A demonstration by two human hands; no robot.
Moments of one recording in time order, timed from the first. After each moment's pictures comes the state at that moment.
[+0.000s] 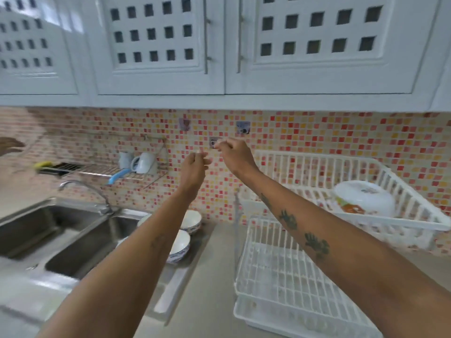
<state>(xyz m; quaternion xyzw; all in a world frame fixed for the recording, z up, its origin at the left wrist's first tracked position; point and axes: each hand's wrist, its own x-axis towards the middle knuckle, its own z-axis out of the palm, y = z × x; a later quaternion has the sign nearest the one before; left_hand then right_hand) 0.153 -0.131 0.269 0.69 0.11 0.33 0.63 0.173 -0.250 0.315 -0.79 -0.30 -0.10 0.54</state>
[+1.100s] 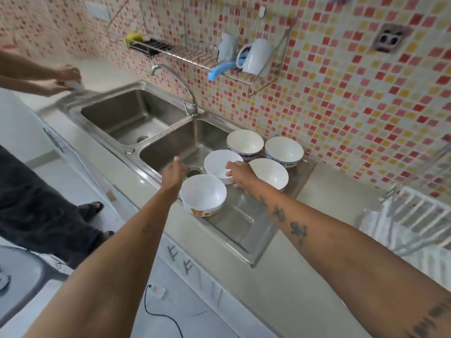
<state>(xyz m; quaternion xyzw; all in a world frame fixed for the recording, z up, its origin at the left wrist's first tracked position) 0.040 0.179 0.005 0.58 0.49 0.29 0.58 0.180 0.070 0.017 -0.82 -0.21 0.35 0.41</state>
